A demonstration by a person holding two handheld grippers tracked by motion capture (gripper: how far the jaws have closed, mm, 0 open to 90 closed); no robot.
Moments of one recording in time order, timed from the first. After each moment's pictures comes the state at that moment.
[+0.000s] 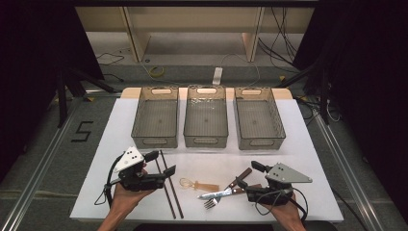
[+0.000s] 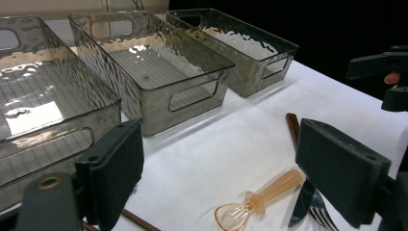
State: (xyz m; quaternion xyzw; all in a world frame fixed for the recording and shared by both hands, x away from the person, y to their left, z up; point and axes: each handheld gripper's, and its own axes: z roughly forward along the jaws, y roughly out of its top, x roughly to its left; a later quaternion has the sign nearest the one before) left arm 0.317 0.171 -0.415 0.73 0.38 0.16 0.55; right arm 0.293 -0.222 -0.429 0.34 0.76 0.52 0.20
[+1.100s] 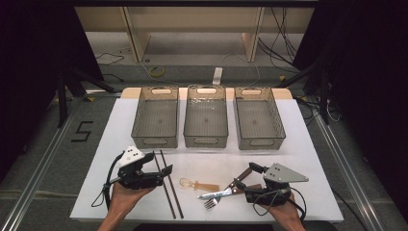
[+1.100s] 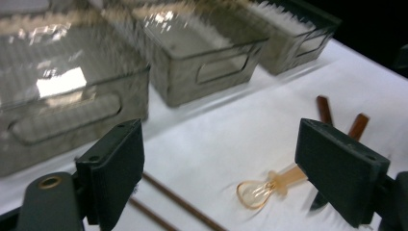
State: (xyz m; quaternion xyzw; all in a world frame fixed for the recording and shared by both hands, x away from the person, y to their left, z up) left arm 0.321 0.173 -0.417 0.74 0.43 0.16 0.49; right arm 0.293 -0.218 -0.430 0.33 0.77 0.51 0.19
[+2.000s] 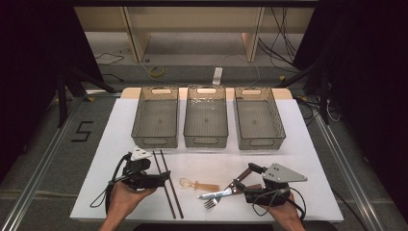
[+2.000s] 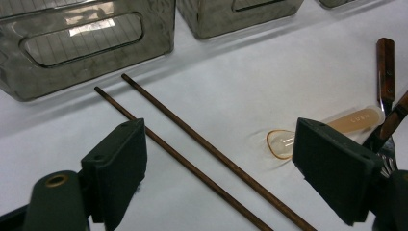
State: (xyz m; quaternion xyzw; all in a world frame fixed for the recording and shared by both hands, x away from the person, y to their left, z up) left arm 0.328 0.165 -0.424 0.78 0.50 0.14 0.36; right arm 0.294 -0.217 -0.431 0.33 0.78 0.50 0.18
